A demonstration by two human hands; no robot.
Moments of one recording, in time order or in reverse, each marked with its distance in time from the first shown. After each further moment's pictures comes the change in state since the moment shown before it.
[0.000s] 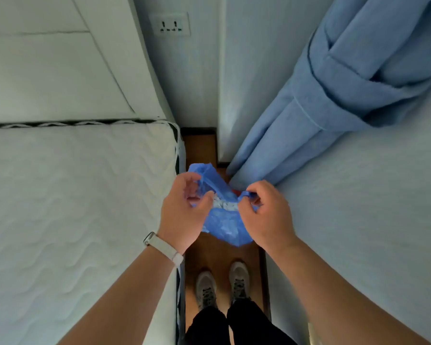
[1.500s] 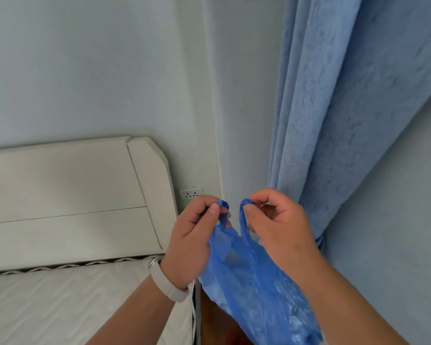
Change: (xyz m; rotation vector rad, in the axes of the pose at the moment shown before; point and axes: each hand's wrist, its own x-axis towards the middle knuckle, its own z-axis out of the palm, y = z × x) left_hand 0.005 0.279 -0.099 -0.524 -0.234 0.581; right_hand 0.070 -0.256 -0.194 0.557 0.130 -0.167
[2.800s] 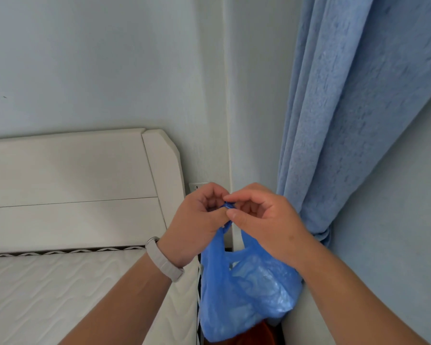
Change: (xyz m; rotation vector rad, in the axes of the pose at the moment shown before) left_hand -0.008 0.022 -0.014 0.079 -0.097 -0.124; right_hand -0.009 -0.001 0.013 0.085 -0.358 -0.111
